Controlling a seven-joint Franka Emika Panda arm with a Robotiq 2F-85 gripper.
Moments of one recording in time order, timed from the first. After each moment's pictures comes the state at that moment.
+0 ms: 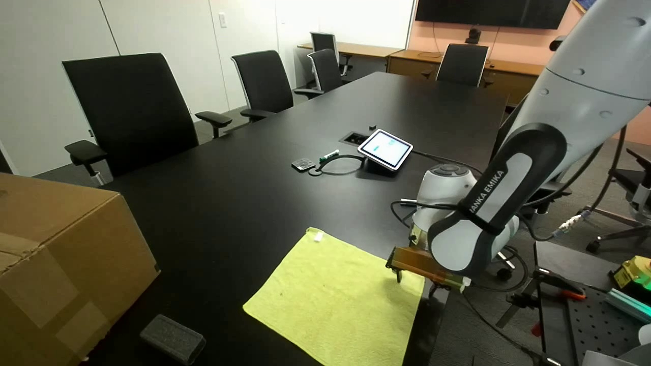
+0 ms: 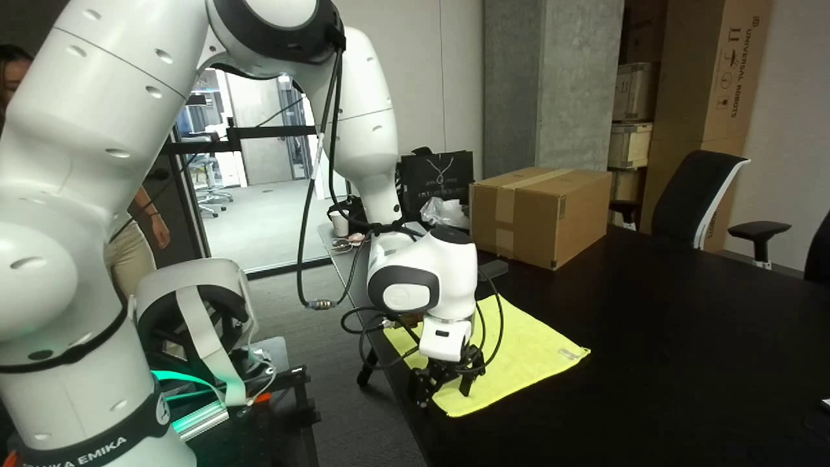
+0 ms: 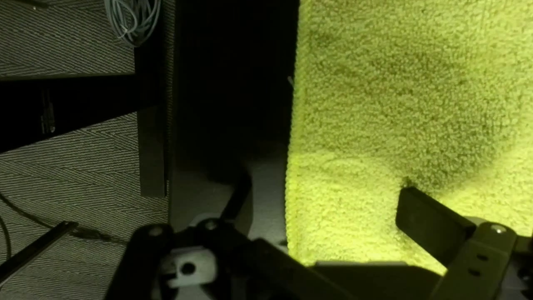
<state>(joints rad) 0.24 0.61 -0.10 -2.37 0.46 2.94 1.16</state>
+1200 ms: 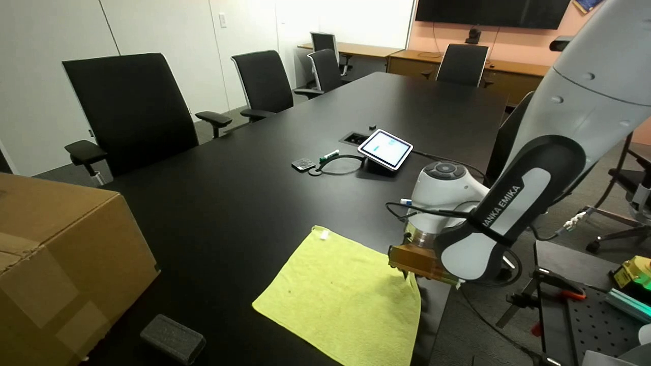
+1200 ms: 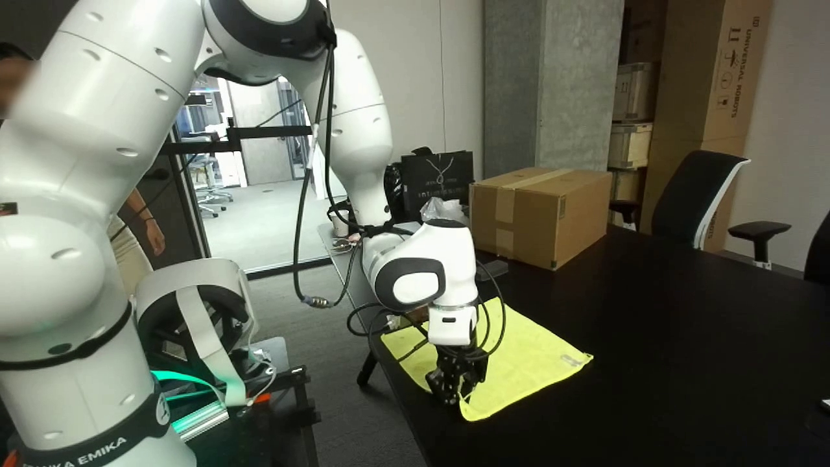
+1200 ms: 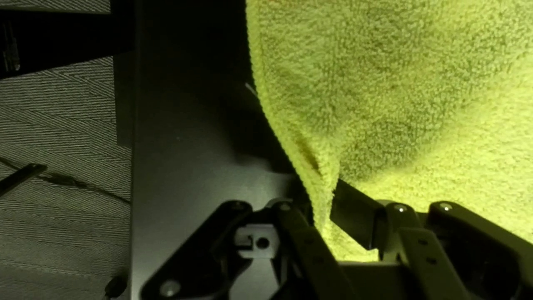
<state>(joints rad) 0.40 0.61 -0.26 -2.37 0.27 2.97 1.29</state>
